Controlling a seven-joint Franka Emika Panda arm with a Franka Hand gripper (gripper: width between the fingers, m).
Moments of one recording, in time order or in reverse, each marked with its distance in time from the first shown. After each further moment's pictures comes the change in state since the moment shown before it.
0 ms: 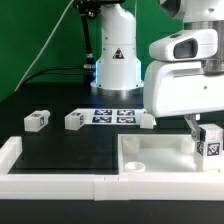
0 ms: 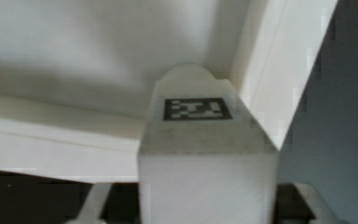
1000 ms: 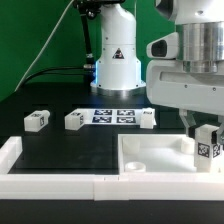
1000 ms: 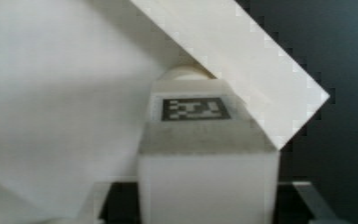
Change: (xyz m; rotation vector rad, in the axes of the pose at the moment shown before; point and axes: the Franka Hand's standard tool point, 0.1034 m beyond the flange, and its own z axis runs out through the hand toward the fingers) arm -0.004 0.009 0.002 0.003 0.004 1.155
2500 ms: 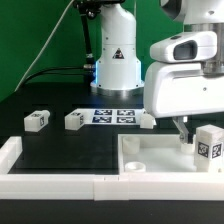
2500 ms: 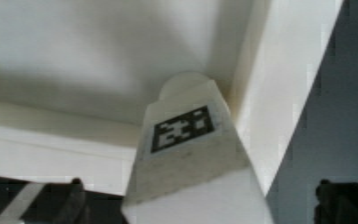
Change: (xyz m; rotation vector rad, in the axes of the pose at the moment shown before) arm -0.009 -0.004 0.001 -0.017 0.007 -1.232
